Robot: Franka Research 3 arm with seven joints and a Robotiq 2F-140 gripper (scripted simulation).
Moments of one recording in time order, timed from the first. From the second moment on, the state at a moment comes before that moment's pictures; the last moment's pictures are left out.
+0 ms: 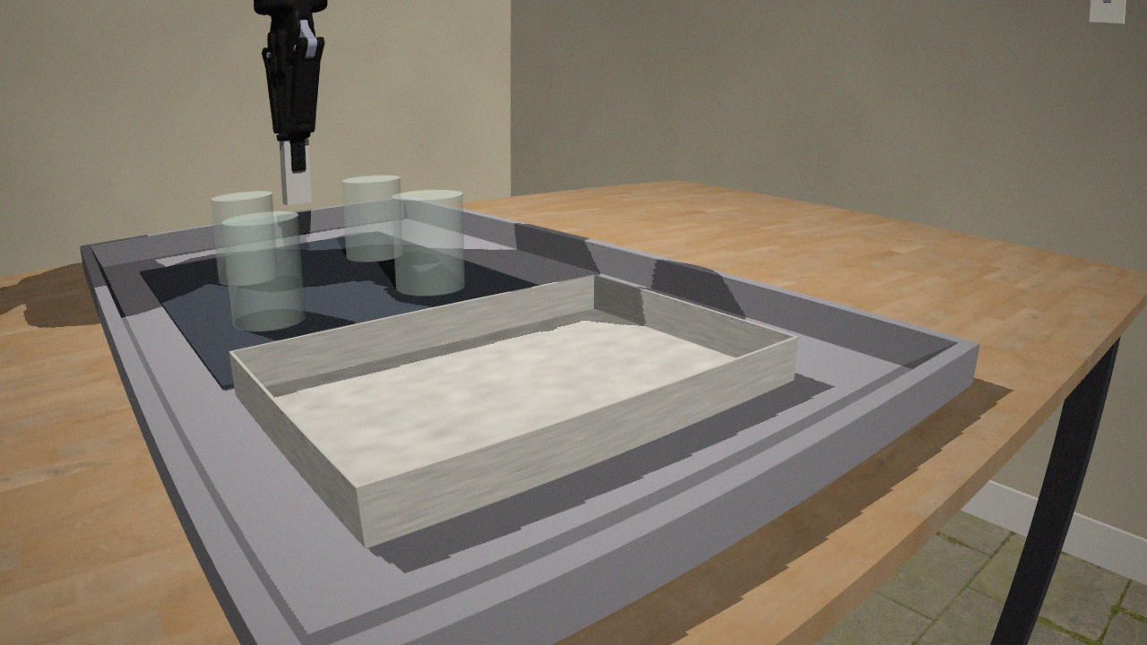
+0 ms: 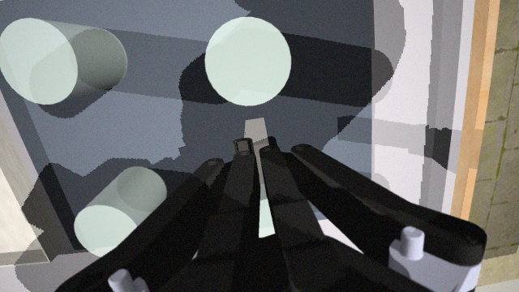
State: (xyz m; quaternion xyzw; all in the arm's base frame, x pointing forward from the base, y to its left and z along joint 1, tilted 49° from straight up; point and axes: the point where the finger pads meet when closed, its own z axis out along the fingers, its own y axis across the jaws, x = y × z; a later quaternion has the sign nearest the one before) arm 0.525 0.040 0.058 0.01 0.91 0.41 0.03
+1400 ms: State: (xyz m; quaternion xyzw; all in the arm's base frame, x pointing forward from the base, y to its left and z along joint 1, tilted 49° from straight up) arm 0.527 0.040 0.059 0.02 0.91 0.41 0.03
